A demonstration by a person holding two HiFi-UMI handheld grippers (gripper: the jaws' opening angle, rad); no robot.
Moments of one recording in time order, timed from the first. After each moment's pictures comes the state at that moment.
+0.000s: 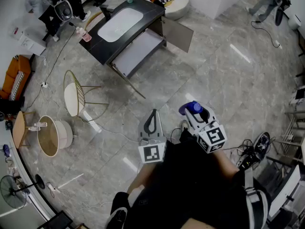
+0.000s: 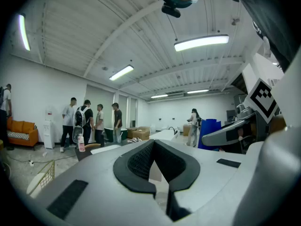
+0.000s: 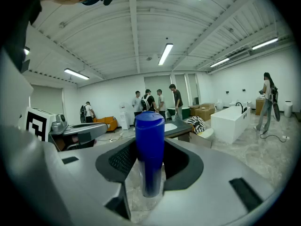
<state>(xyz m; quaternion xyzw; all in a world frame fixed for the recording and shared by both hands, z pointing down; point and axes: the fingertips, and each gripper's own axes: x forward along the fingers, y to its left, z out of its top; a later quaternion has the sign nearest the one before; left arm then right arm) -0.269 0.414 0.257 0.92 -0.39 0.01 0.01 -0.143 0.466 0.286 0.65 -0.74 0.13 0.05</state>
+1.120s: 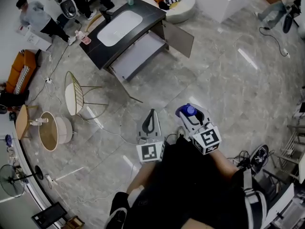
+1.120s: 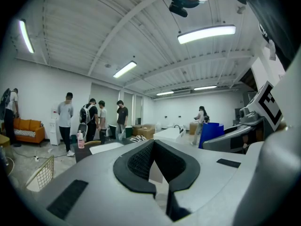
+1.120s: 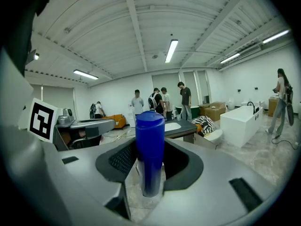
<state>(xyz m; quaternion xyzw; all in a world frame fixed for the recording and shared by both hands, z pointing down) -0.161 0.392 0.270 0.90 -0.43 0.02 0.02 -0.052 0.438 0.303 0.59 -0.79 0.13 0.06</state>
